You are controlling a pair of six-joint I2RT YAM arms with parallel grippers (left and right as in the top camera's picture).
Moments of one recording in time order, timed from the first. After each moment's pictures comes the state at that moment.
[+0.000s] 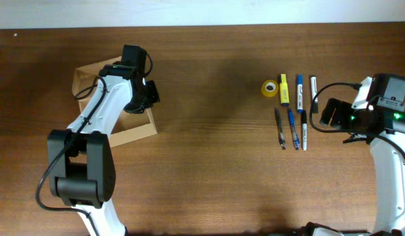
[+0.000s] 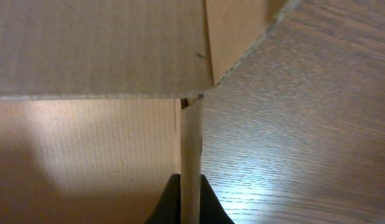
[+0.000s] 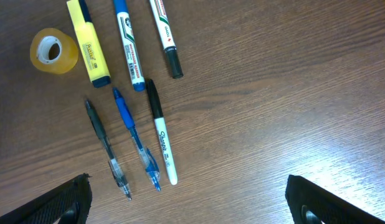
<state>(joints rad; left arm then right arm) -0.14 1.98 1.51 -0.86 0.04 -0.43 -0.33 1.37 1.17 -0.90 -0.04 0.08</state>
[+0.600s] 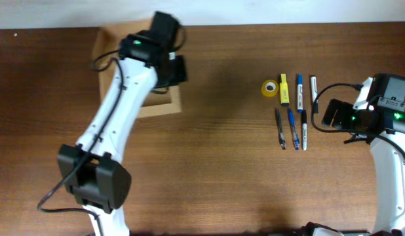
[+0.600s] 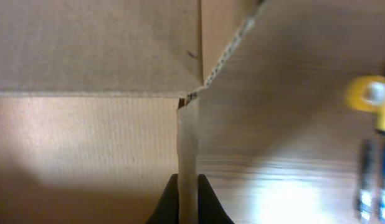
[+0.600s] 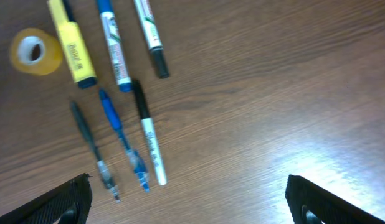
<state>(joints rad) -0.37 1.98 1.99 -1.18 -0.01 -0.44 -0.33 1.37 1.17 -0.91 0.01 0.08</state>
